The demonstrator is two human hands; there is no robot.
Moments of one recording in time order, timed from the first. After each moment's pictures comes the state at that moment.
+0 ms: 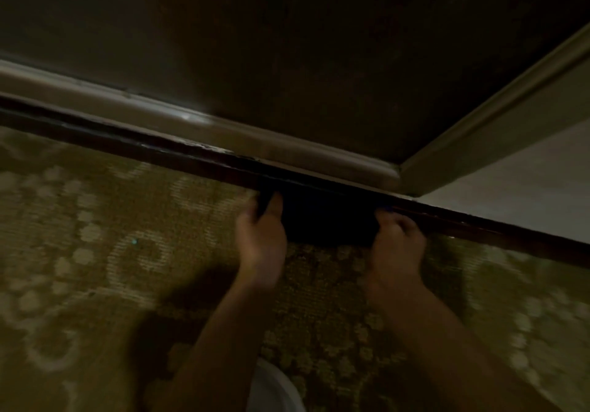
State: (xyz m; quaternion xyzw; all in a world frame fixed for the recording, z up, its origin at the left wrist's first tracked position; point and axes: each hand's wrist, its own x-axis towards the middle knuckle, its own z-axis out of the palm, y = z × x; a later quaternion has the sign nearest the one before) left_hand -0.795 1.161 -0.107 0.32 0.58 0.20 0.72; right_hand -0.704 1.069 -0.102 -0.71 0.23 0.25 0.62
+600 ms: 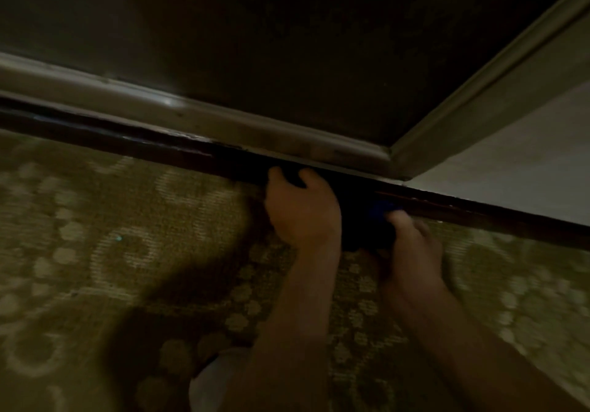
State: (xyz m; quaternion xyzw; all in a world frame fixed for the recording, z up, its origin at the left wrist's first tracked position) left_hand -0.740 1.129 -0.091 0.48 0.63 0.25 0.55; right_hand -0.711 1.037 -0.083 -0.70 0.23 0.26 0.62
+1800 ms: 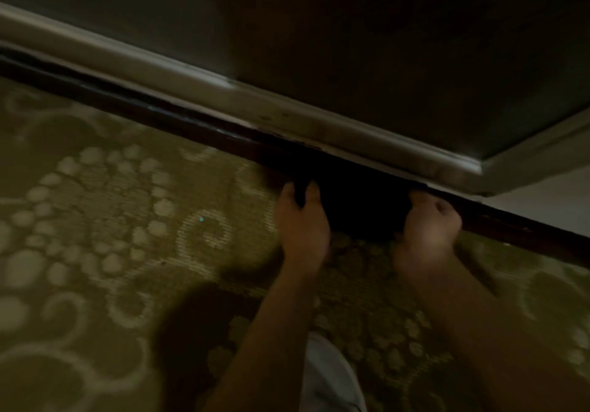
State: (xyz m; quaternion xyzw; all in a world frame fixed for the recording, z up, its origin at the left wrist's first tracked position) left_hand -0.820 1.172 -0.118 0.40 0.58 0.23 0.67; right_hand -0.733 1.110 -0.086 -0.74 0.18 0.25 0.60
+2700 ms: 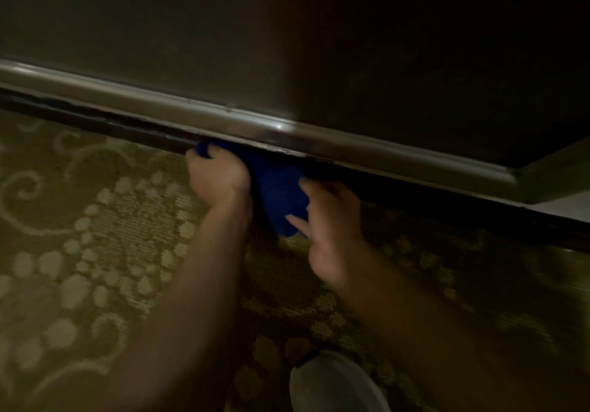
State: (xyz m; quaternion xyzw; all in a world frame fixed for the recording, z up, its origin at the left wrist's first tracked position) left_hand -0.851 1.317 -0.121 0.41 0.73 0.35 0.42; right_hand -0.793 1.195 -0.086 -0.62 0.16 0.49 0.59
